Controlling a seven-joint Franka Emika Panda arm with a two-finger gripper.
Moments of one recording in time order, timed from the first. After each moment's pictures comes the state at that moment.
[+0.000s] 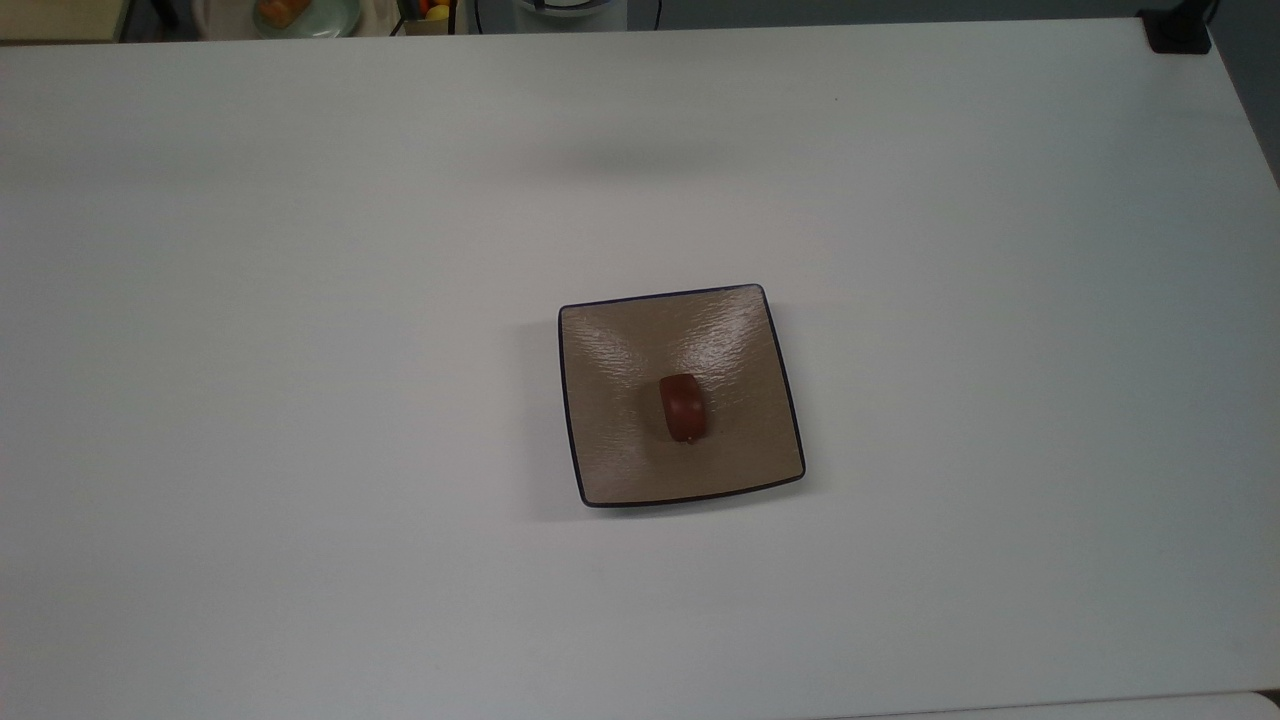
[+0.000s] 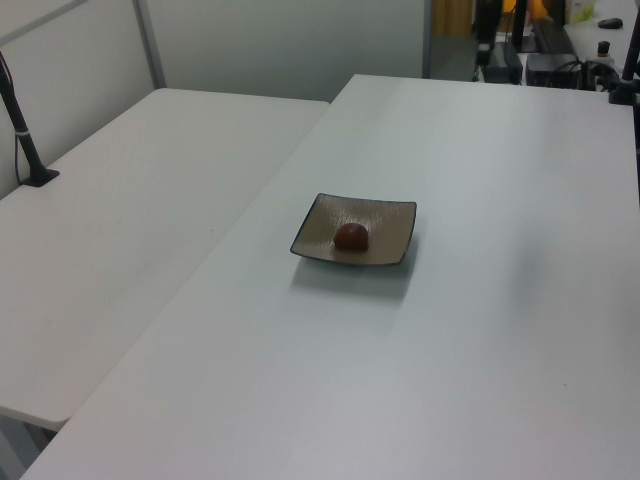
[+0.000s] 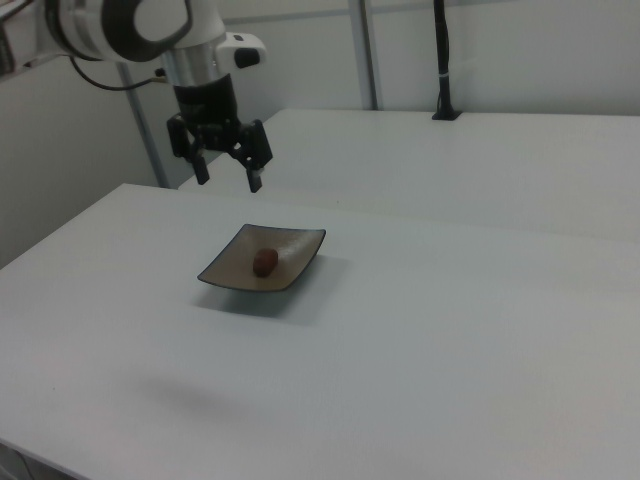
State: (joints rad) arm 0.12 -0.02 -0.10 -1.56 0.04 1.59 -0.15
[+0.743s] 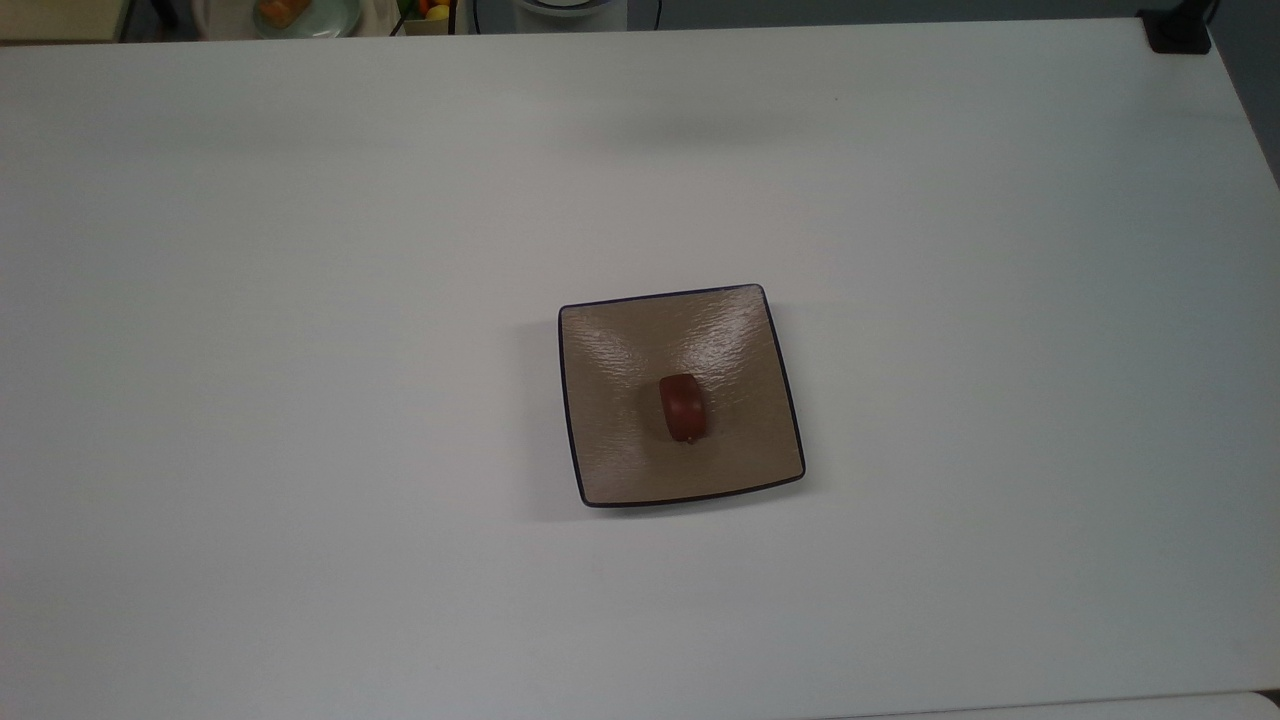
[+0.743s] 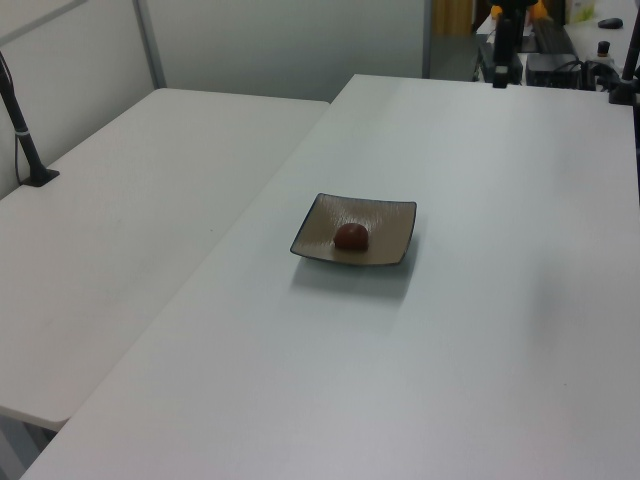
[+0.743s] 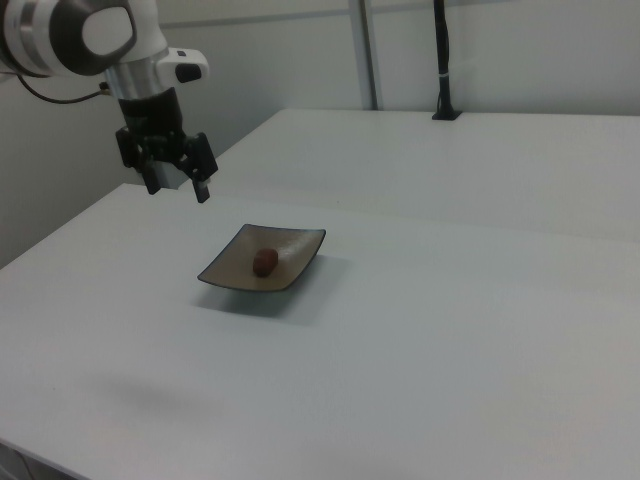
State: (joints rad) arm 0.08 -0.11 0.08 -1.69 0.05 1.62 0.00
